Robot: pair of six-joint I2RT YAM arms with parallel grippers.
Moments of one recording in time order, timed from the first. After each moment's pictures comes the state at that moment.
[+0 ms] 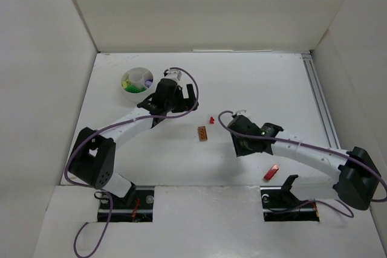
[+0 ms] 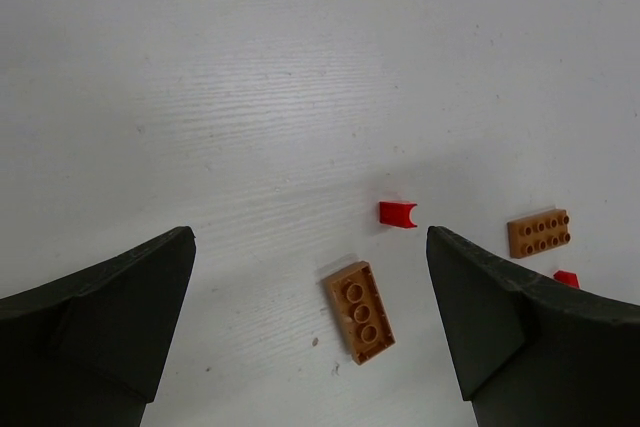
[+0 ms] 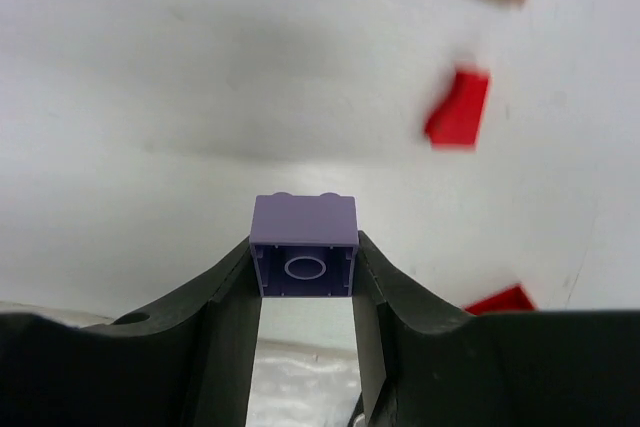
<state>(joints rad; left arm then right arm) -0.55 1.49 0.94 -0.06 0.01 -0.52 0.86 1.23 0.77 -0.80 0.26 0.63</state>
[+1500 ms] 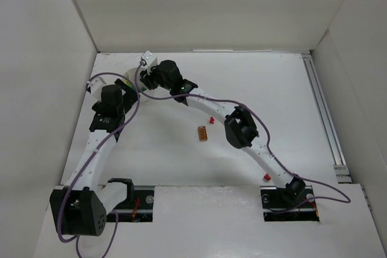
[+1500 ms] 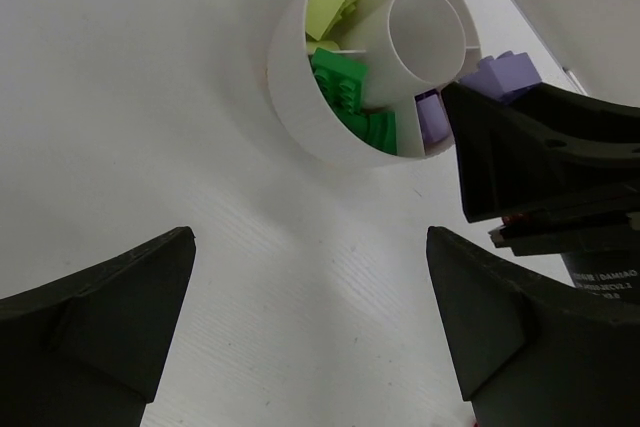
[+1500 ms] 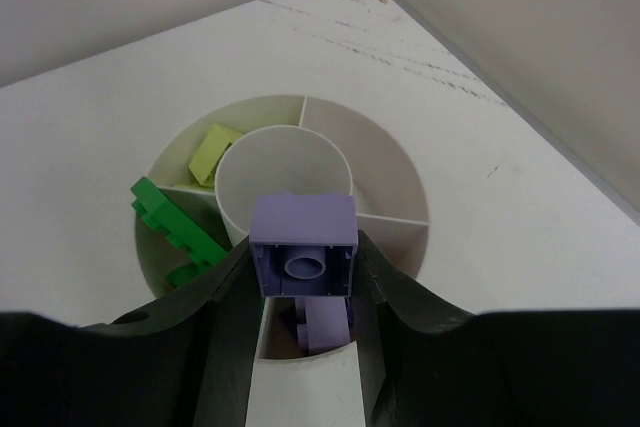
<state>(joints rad) -0.06 1.04 0.78 -0.30 -0.32 -0.77 0.84 2.67 2.50 0.04 -0.11 -0.13</state>
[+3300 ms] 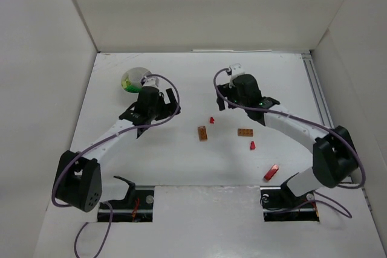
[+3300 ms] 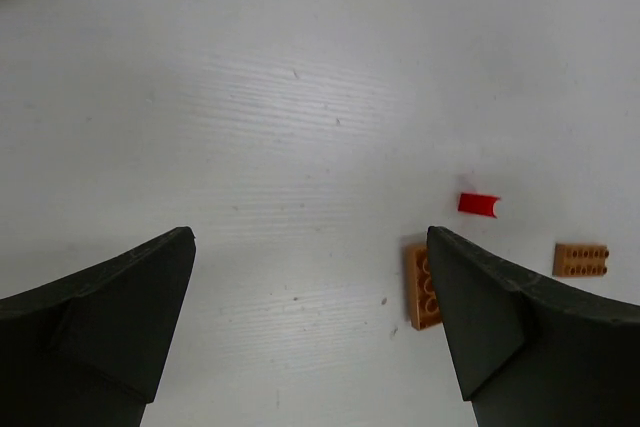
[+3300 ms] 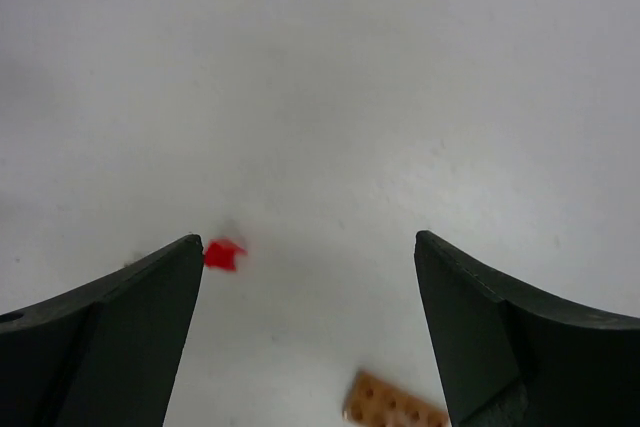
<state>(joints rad) -0.38 1.24 0.78 -0.18 -0.07 -0.60 0.58 1.55 1.07 -0.01 0.08 0.10</state>
